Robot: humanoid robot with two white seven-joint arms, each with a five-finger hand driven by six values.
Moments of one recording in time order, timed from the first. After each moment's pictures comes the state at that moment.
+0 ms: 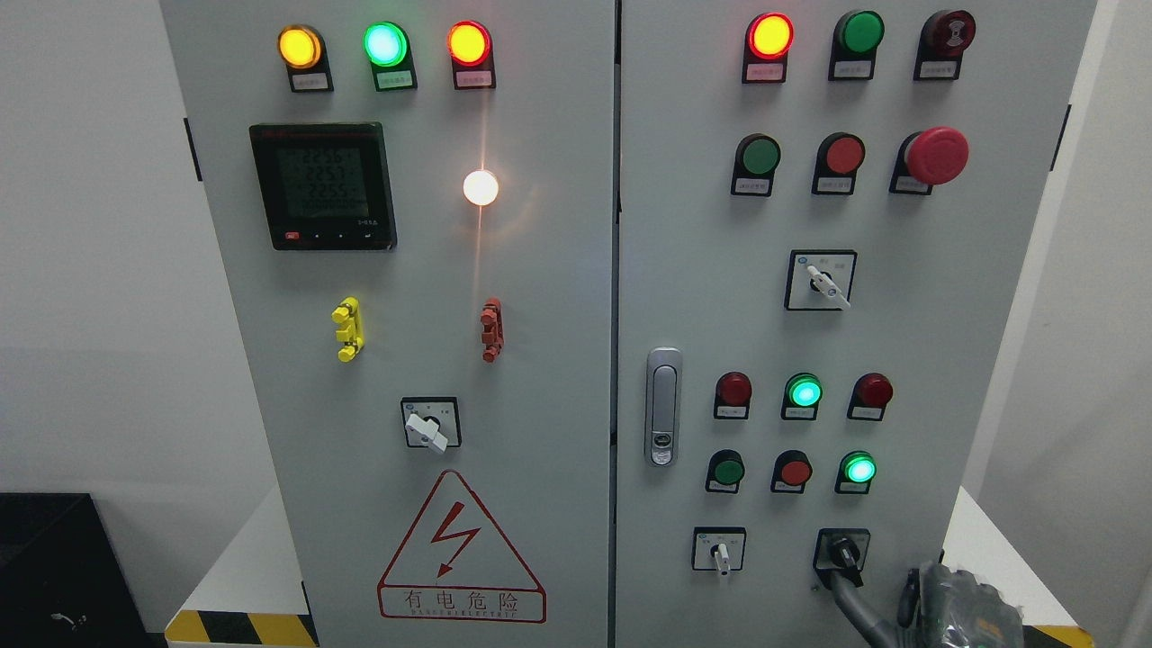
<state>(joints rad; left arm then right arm) 0.00 -0.10 -0.13 0.00 0.06 -0.07 -0.02 -0.25 0.13 -0.21 -1.68 1.33 0.30 0.17</state>
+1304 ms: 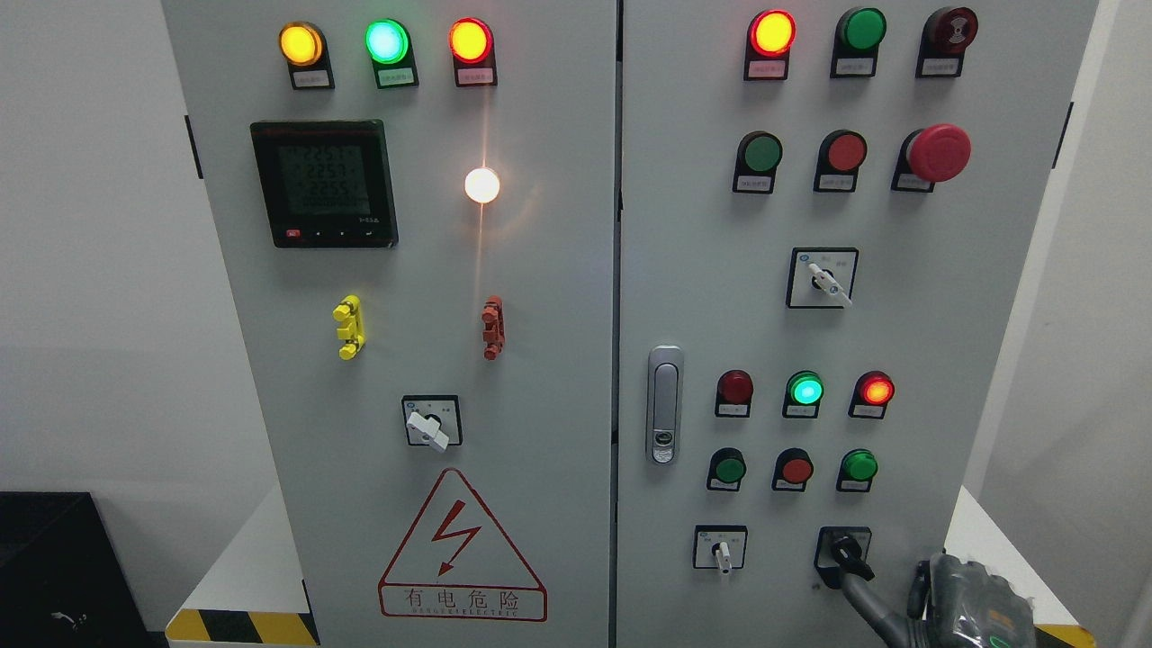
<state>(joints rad) 0.00 -0.10 -0.13 0.00 0.06 -0.07 -0.02 -0.28 0.12 -0.24 -1.68 1.33 0.30 0.17</state>
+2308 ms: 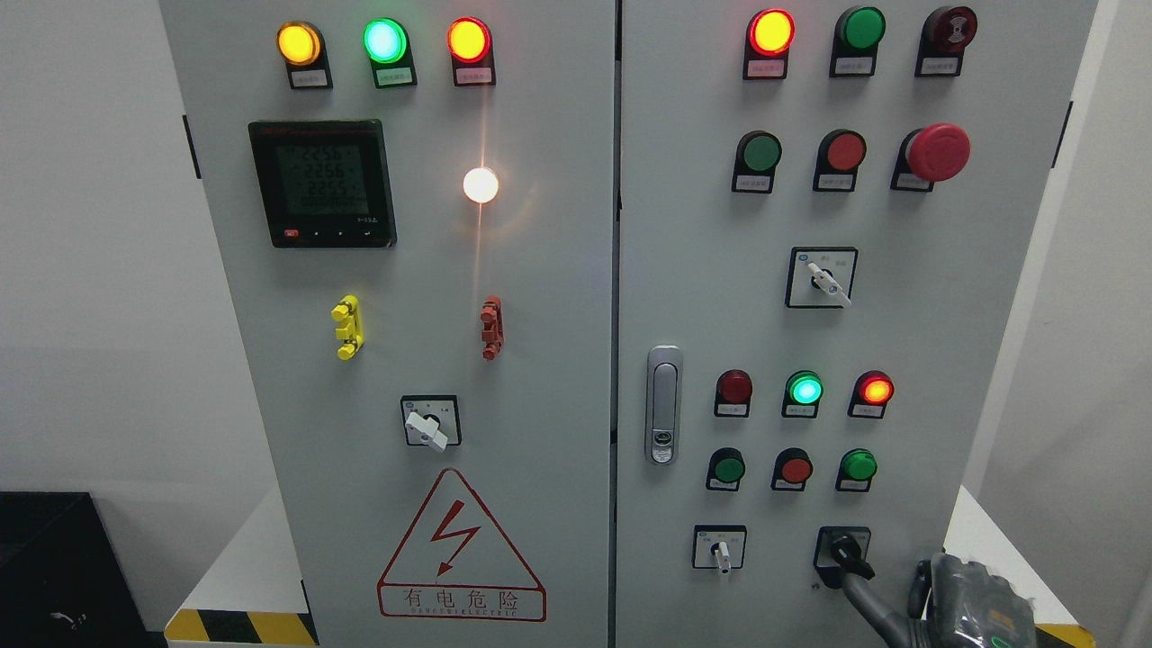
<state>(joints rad) 0.00 -0.10 -0.13 0.00 0.06 -0.07 -0.02 -0.27 0.12 -0.23 -1.68 1.31 0.29 0.18</state>
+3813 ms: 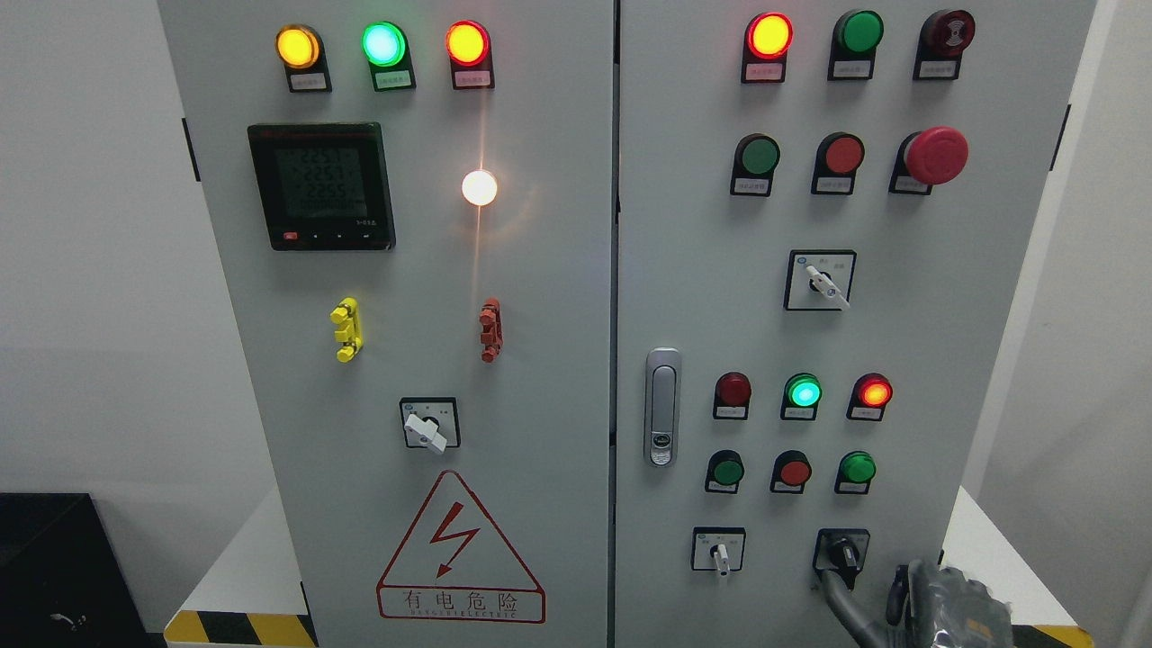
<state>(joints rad) 0.00 -0.10 -0.13 0.00 0.06 -0.07 -0.02 -0.22 0.12 -0.16 -1.70 1.28 0.26 0.12</state>
